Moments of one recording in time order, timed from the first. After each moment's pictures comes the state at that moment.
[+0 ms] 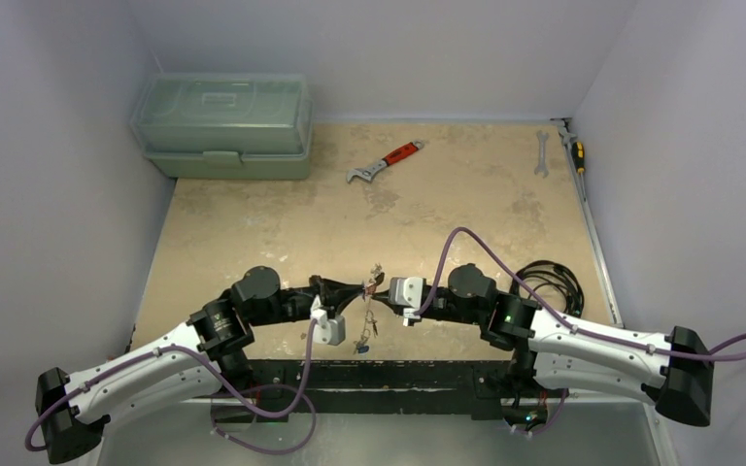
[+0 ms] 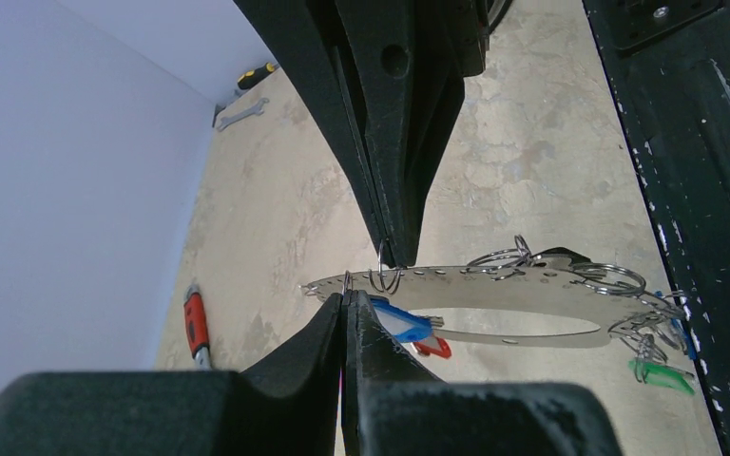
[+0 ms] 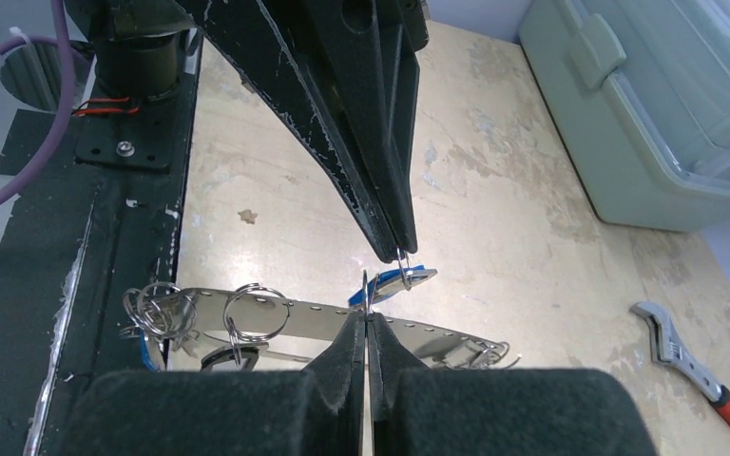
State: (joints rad) left arm -0.98 0.63 0.46 0.00 0.37 0.77; right arm 1.13 0.87 0.53 0.15 -0.20 -0.40
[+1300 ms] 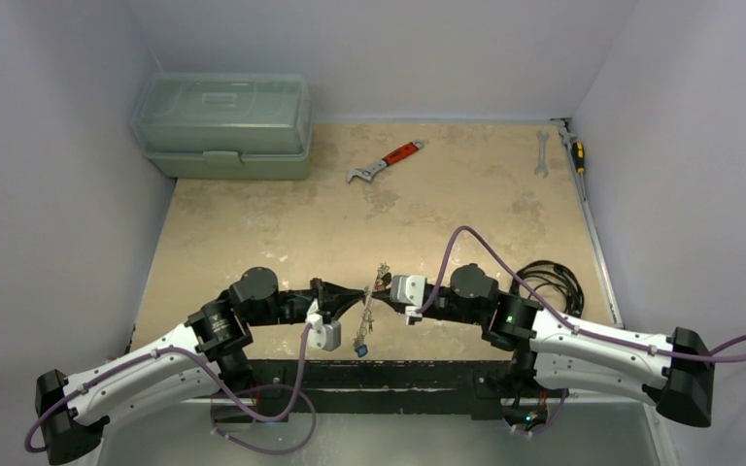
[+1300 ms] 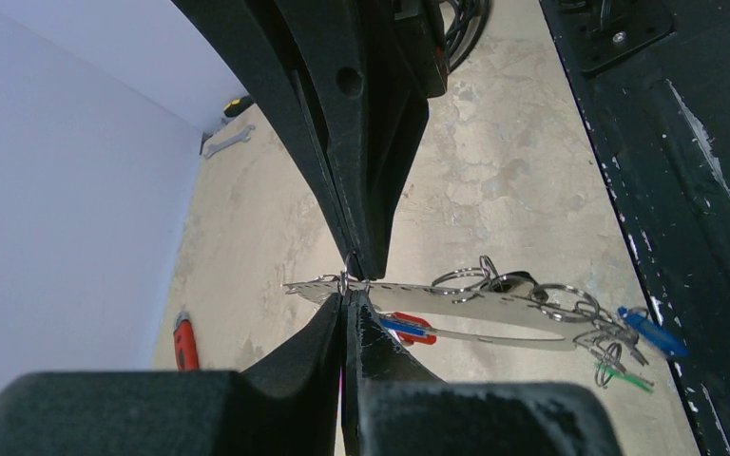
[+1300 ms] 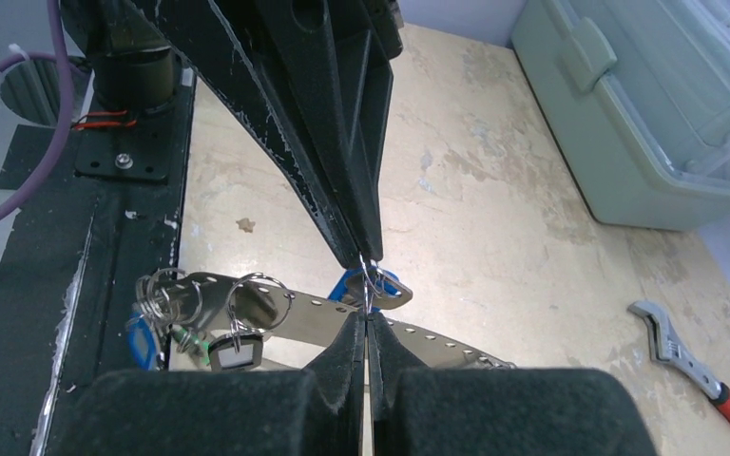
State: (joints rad) left arm -0.98 0.61 0.46 -0.01 0.44 0.77; right arm 1.13 0.87 0.53 0.16 -0.19 -0.38
